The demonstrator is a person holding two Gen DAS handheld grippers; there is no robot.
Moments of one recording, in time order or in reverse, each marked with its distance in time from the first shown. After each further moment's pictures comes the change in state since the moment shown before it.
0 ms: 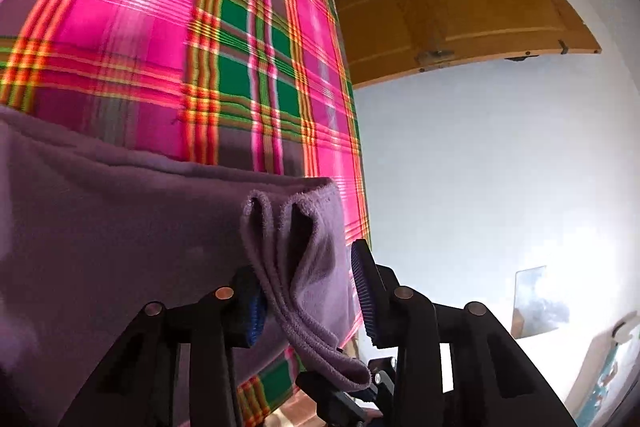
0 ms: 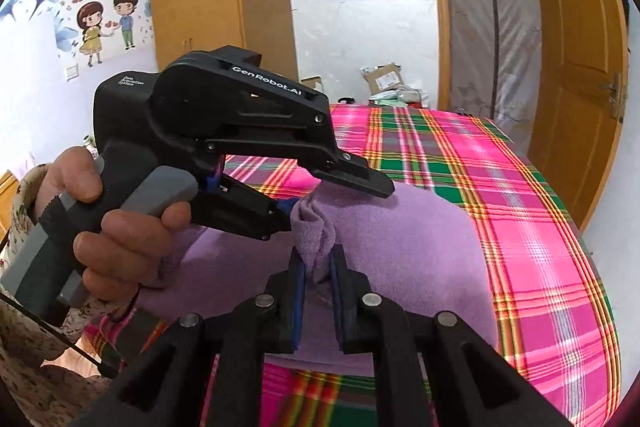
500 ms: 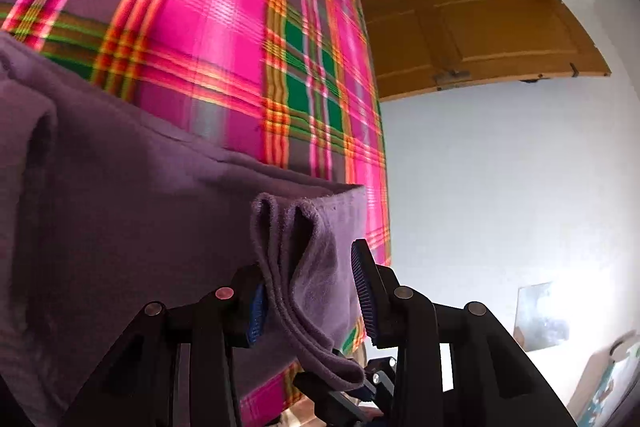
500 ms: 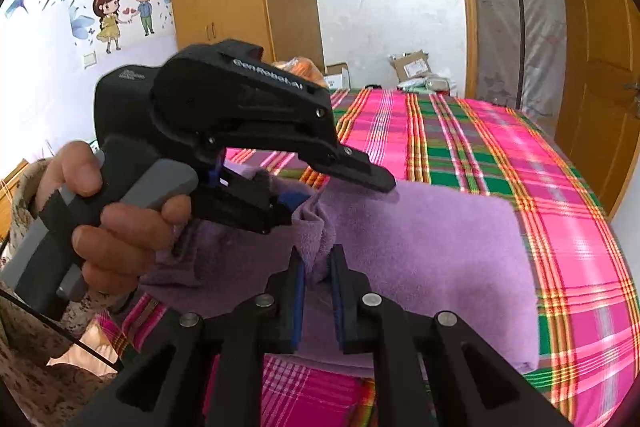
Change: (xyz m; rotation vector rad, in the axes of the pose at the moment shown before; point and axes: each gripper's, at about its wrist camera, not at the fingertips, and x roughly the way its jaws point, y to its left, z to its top) left arm -0.035 0.039 0.001 -0.071 -0.040 0.043; right arm 0.018 0.039 -0.008 -0.013 0.064 0.076
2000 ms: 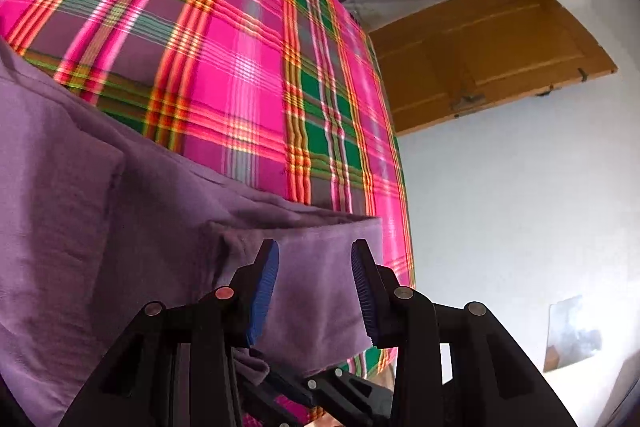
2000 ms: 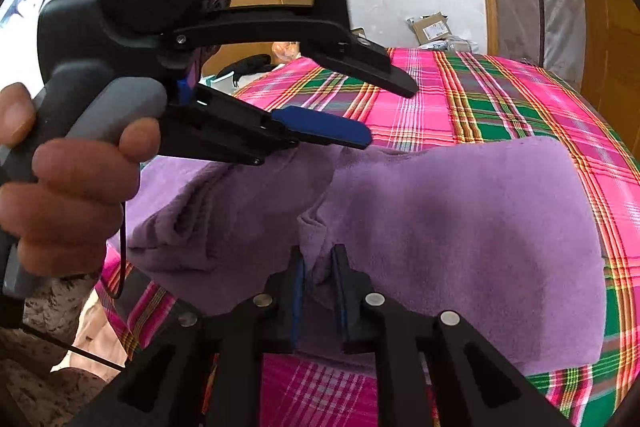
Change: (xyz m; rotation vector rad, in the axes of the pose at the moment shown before) left arm -0.015 -0.008 -0.004 0.078 -0.135 0.102; right arm 0.049 0.003 -0.006 0.030 0.113 0.089
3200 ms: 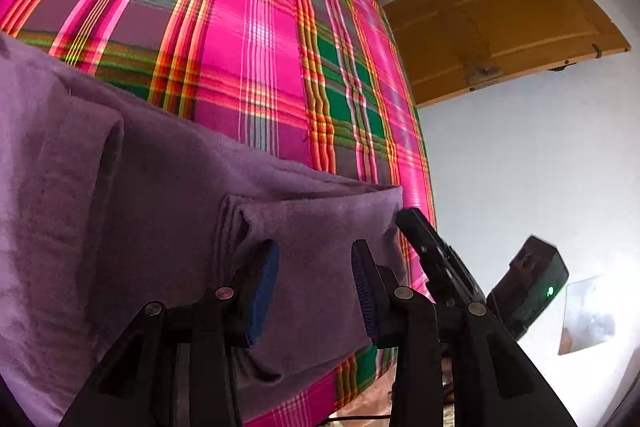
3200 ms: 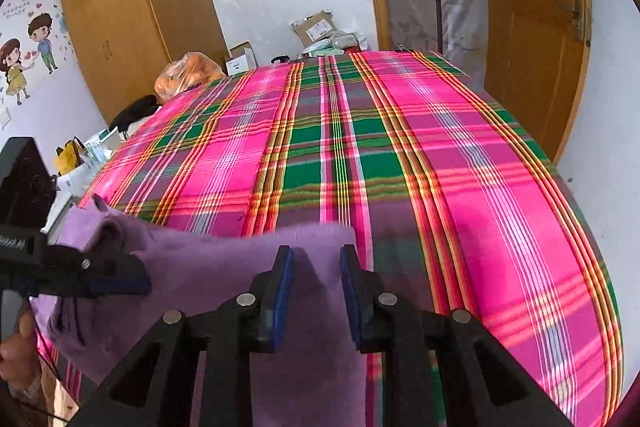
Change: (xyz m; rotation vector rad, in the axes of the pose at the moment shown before) left arm 0.008 0.014 -0.007 0.012 0.075 0.062; right arm -0.004 -0.140 0.055 0.231 -0.007 -0.277
